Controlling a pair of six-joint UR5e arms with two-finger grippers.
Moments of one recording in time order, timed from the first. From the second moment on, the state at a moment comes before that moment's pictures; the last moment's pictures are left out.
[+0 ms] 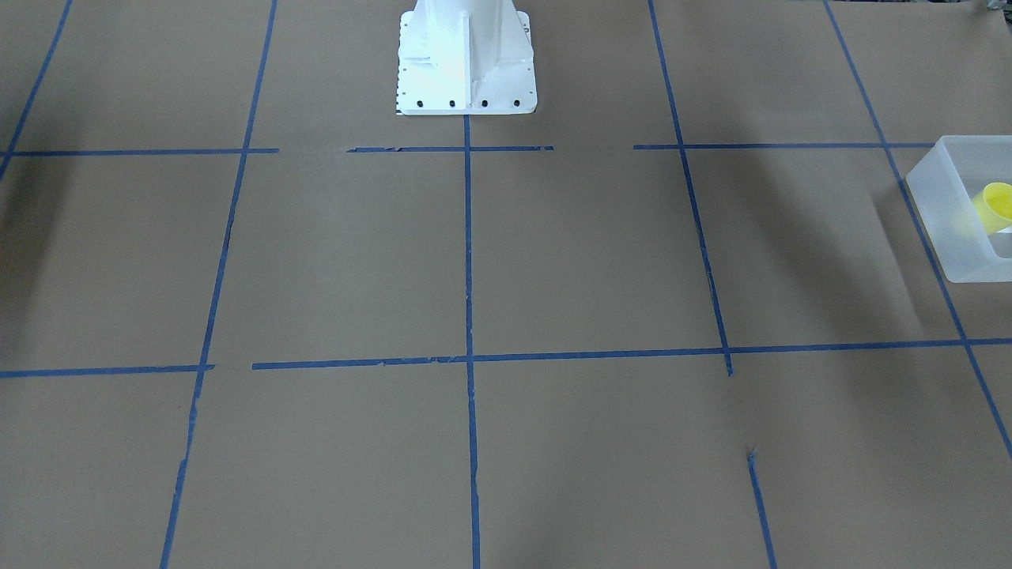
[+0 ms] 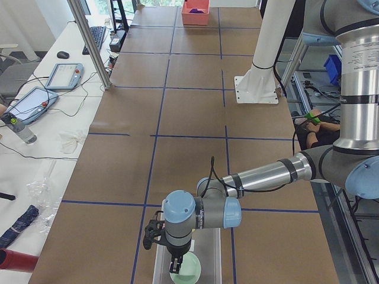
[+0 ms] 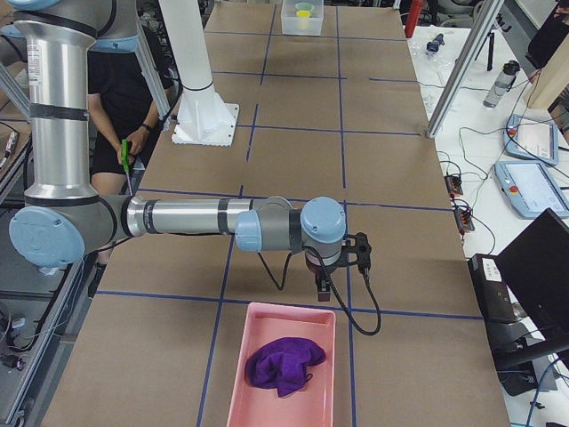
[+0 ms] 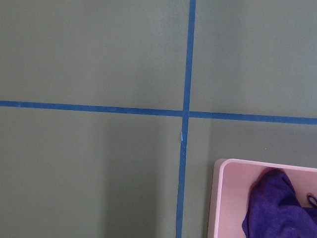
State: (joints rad) left arm -1.70 -1.47 -1.40 -1.84 -2.06 0.23; right arm 1.61 -1.62 1.68 -1.54 2.43 -0.01
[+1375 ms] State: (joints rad) left arm -1.58 -1.48 -1.69 -1.82 -2.33 -0.14; right arm 1.61 -1.61 1.68 -1.54 2.43 -0.01
